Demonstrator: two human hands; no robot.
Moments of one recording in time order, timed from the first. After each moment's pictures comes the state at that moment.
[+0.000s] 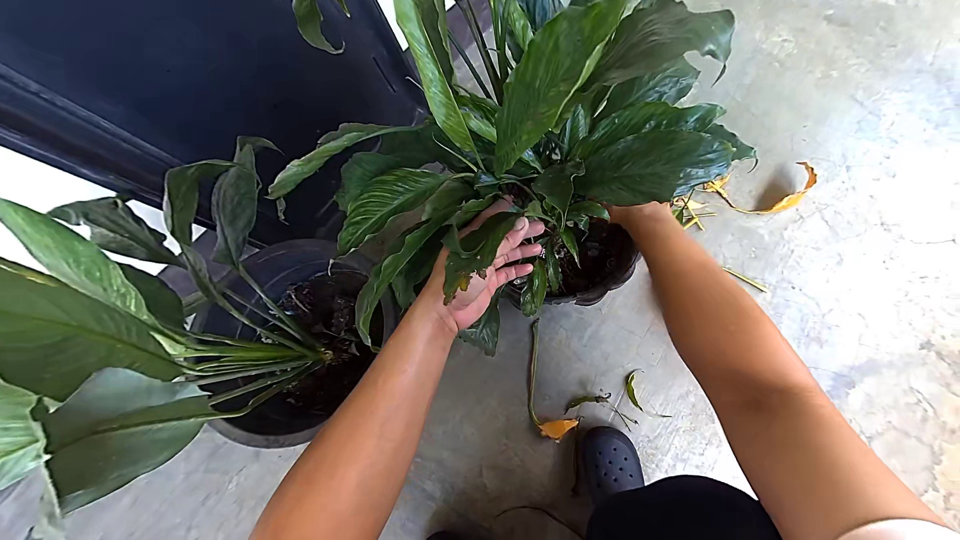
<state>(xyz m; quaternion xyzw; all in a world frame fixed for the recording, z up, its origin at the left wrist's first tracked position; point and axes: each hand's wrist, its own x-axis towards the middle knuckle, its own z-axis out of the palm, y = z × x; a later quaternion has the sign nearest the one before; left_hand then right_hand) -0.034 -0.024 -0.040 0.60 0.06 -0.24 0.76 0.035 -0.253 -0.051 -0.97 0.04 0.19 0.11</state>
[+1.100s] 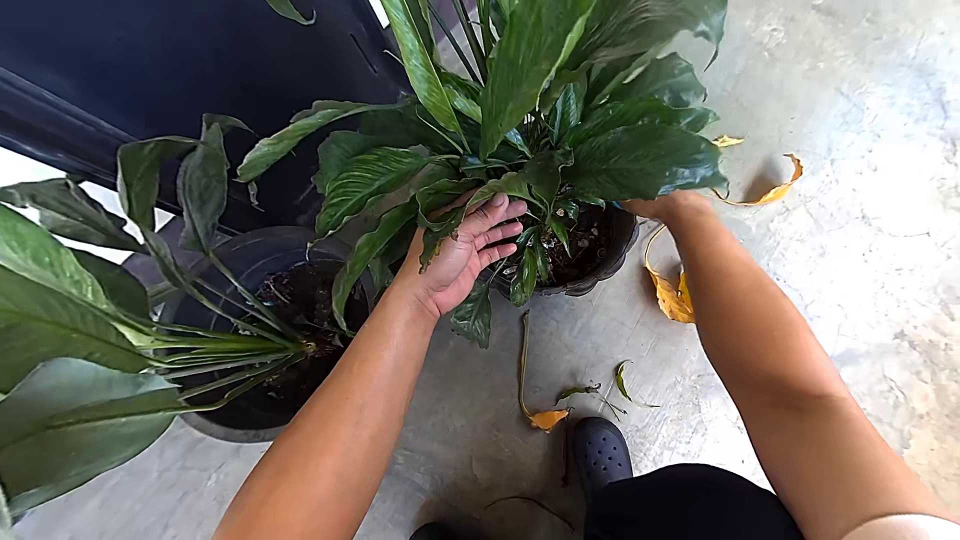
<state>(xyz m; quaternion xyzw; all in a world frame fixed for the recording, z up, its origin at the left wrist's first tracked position) -0.026 -0.021 -0.035 0.62 0.09 -0.23 0.75 0.024 -0.294 -0.041 -0.97 0.01 0.18 0.15</state>
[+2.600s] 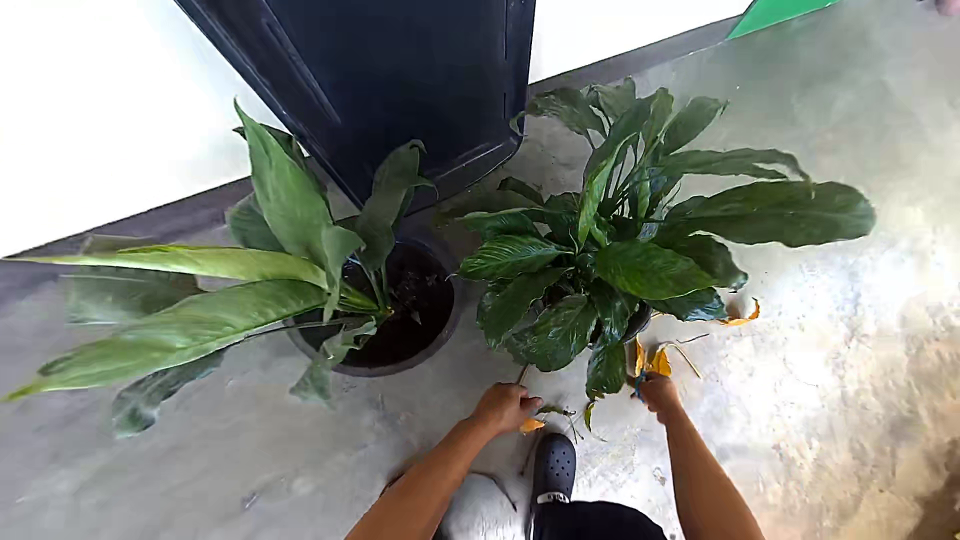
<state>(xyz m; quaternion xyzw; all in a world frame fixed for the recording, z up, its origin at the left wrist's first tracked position) -0.166 0.009 -0.056 0.78 -0.01 -0.50 0.37 -0.109 -0.334 -0.094 -0.86 0.28 0.37 0.21</state>
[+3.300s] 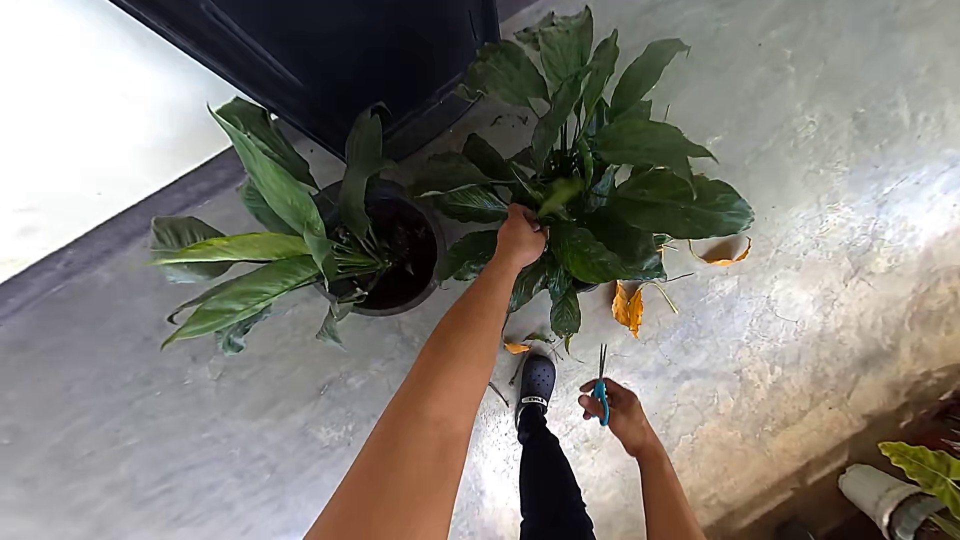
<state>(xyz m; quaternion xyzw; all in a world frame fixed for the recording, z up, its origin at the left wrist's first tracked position) 0.027 -0.047 0.046 0.78 0.25 -0.29 0.49 -0.196 -0.303 0.117 -0.67 0.23 0.43 0.57</state>
